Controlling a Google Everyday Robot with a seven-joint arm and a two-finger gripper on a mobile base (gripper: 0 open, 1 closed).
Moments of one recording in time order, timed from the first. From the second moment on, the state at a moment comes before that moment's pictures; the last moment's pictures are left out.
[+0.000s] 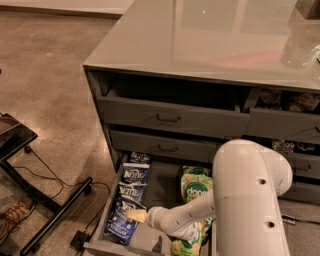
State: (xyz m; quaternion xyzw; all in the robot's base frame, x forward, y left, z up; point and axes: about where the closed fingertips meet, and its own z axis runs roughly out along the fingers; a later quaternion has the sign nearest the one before) arm 0.505 0.063 0.276 -0.02 0.94 0.26 0.23
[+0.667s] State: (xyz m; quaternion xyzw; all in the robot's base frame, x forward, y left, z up) arm 0.515 0.063 0.265 0.01 0.93 0.27 0.25
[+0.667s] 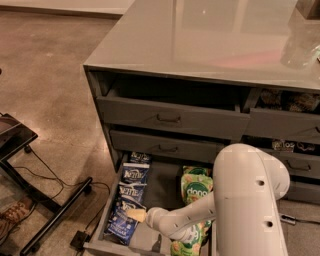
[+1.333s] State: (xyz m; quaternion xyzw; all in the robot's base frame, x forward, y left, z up) arm 0.521 0.110 0.208 -0.01 0.94 0.24 0.25
